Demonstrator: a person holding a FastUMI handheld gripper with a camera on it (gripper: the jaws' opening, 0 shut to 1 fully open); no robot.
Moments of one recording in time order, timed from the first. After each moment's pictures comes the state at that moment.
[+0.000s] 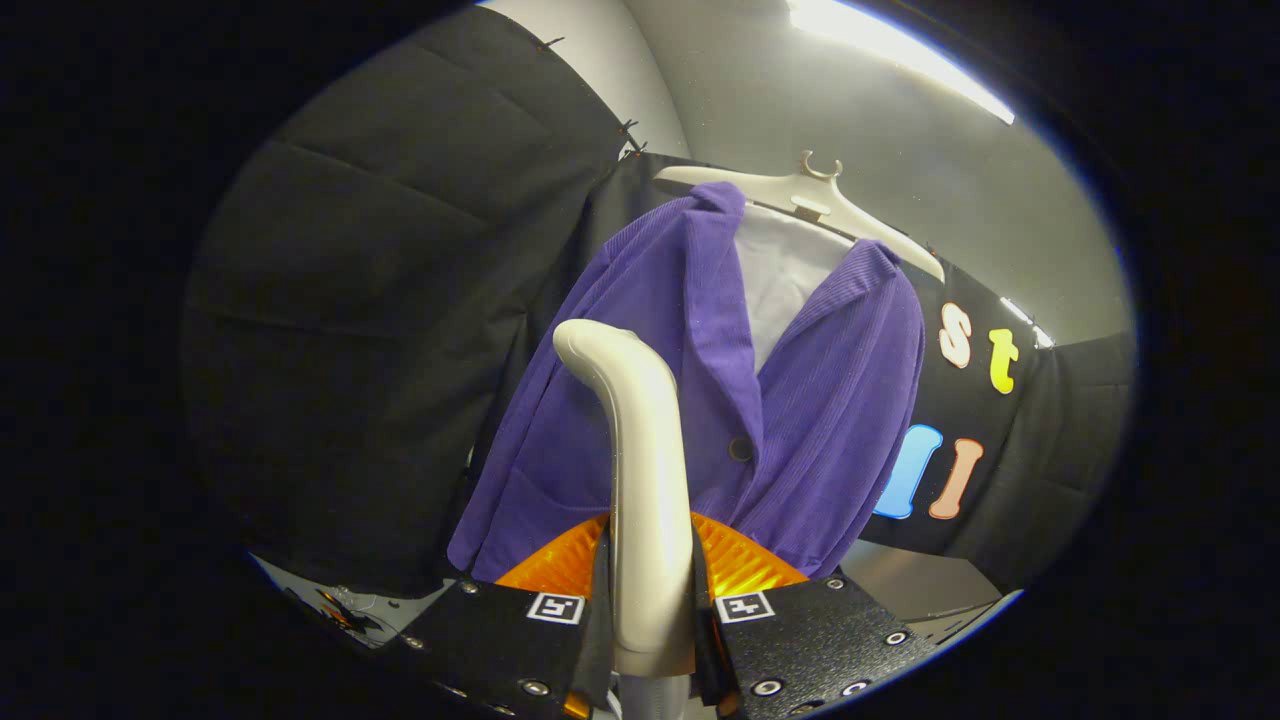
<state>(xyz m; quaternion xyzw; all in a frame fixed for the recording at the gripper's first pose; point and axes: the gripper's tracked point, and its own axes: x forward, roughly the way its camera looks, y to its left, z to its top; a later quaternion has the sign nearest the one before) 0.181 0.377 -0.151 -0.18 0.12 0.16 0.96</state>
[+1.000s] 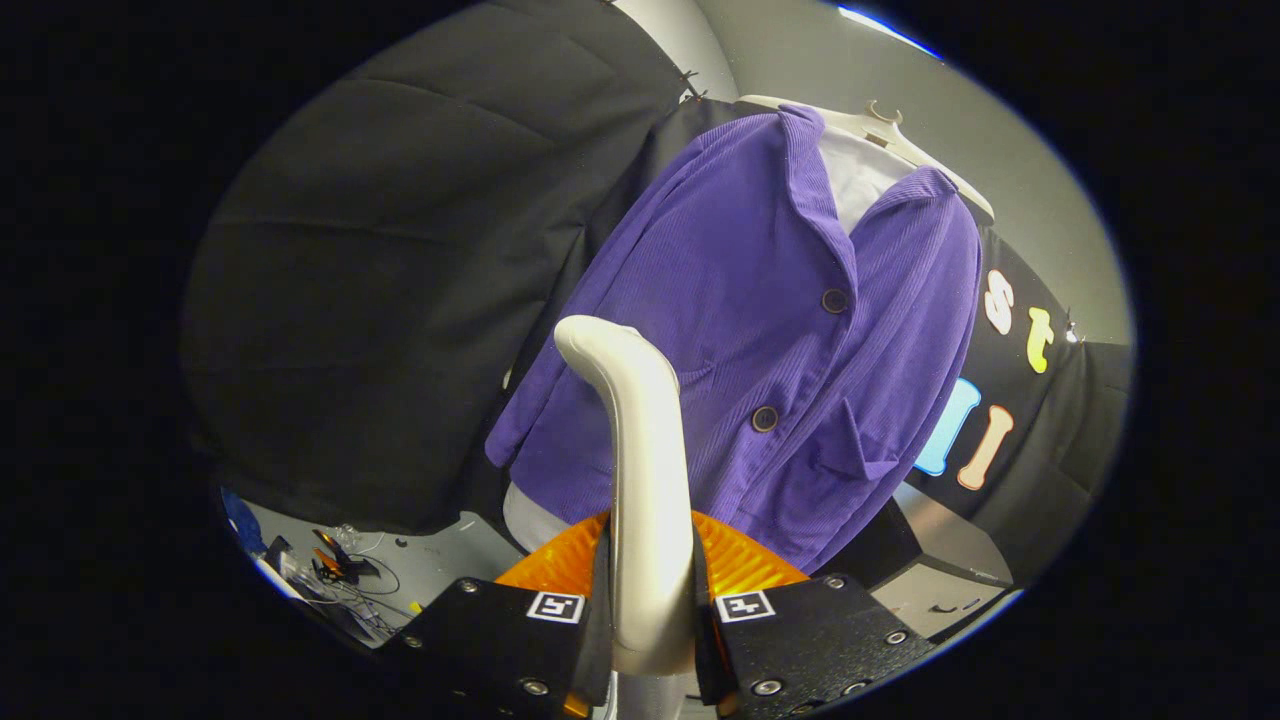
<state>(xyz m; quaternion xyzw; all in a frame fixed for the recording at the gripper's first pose) 0.122 0.372 -0.270 -0.23 0.20 0.19 0.93</state>
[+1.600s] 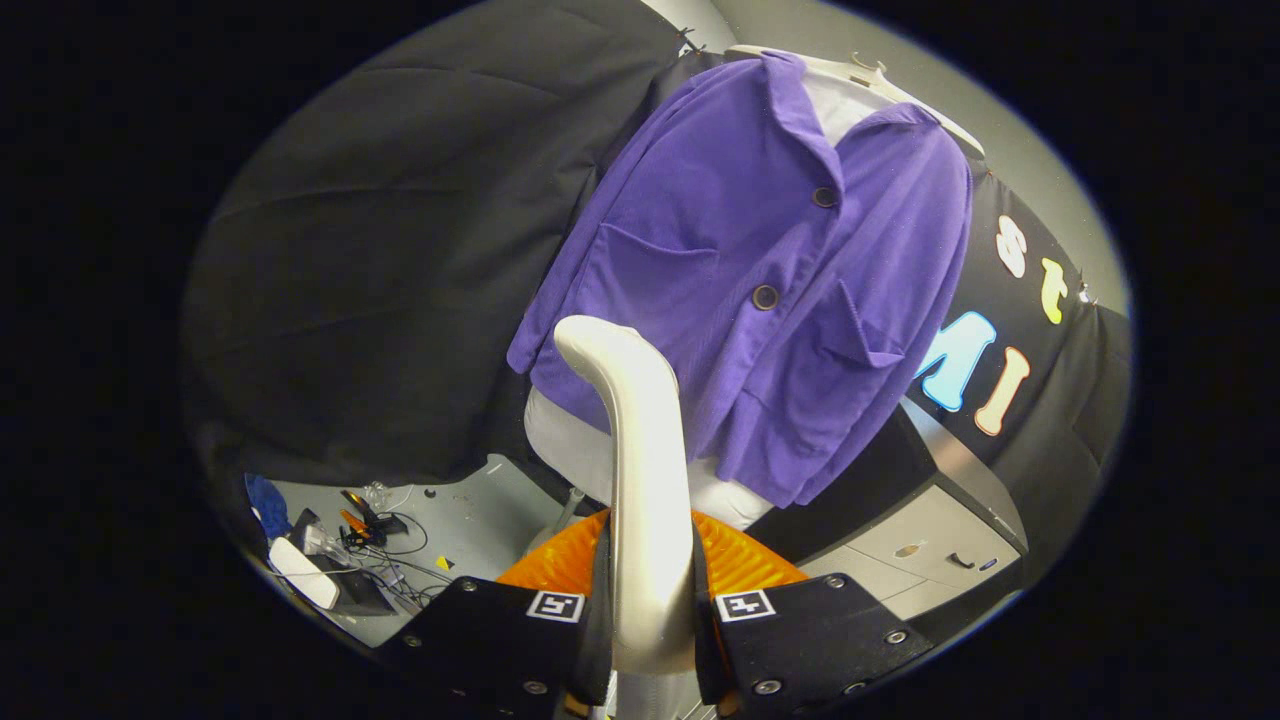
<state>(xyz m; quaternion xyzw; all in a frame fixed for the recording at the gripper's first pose) 0.069 0.305 -0.291 -0.21 0.29 0.20 0.91</state>
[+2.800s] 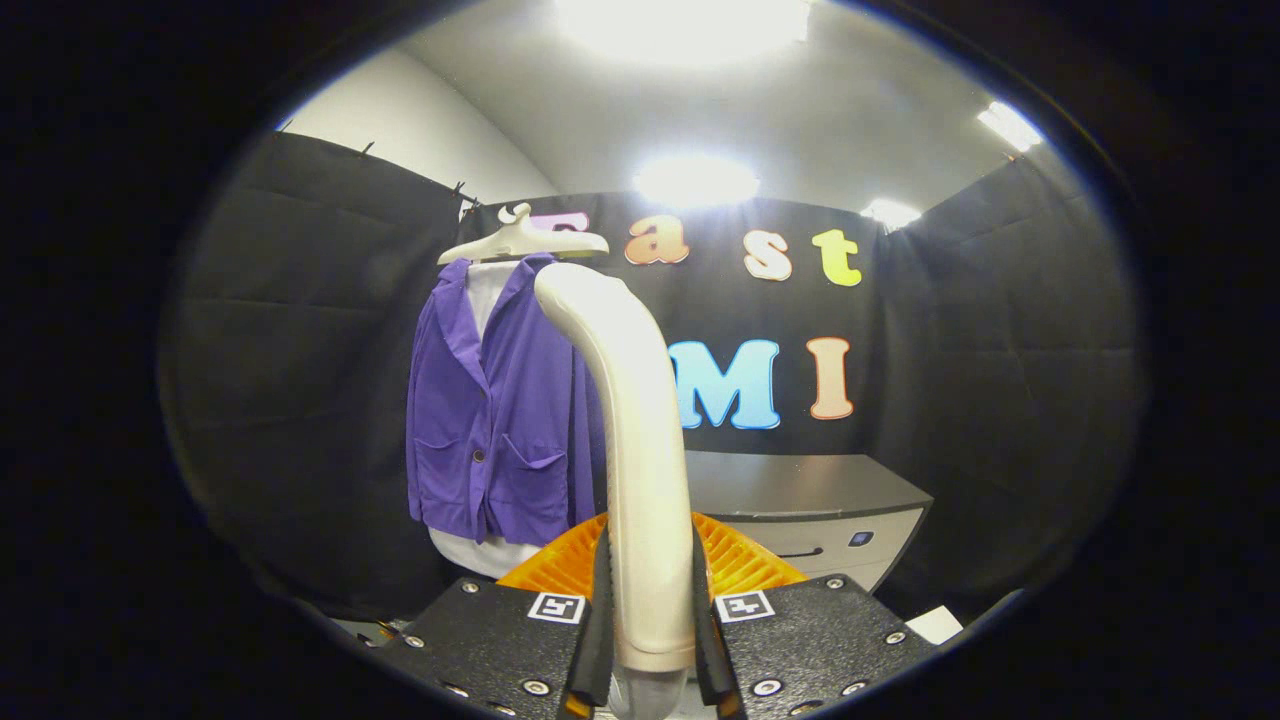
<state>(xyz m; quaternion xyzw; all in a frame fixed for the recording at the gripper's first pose) 0.000 -0.005 -0.077 0.00 0.11 0.06 0.99</state>
